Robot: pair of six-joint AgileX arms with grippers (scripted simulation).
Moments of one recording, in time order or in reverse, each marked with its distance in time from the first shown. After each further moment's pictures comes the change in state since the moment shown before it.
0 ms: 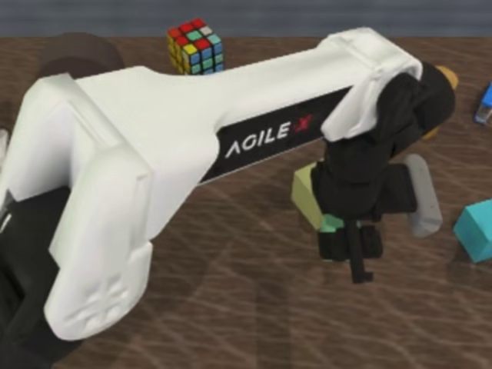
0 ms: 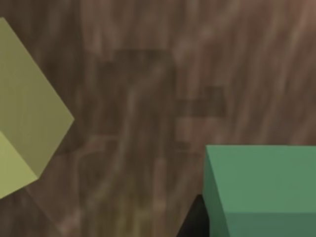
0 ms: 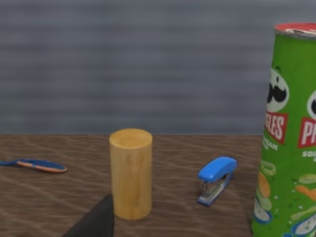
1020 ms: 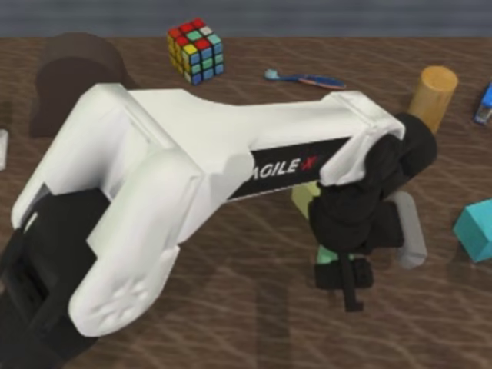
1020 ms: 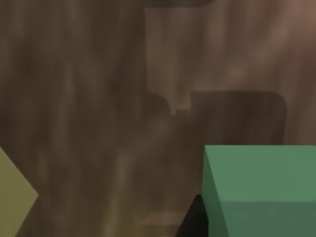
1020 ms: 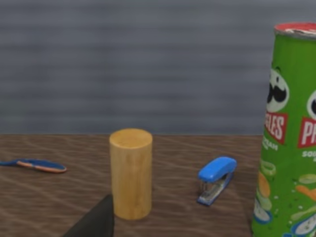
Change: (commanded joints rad) left arm -0.005 0.058 -0.166 0.228 0.000 -0.002; right arm 0.000 0.000 0.000 0.000 0.000 0.000
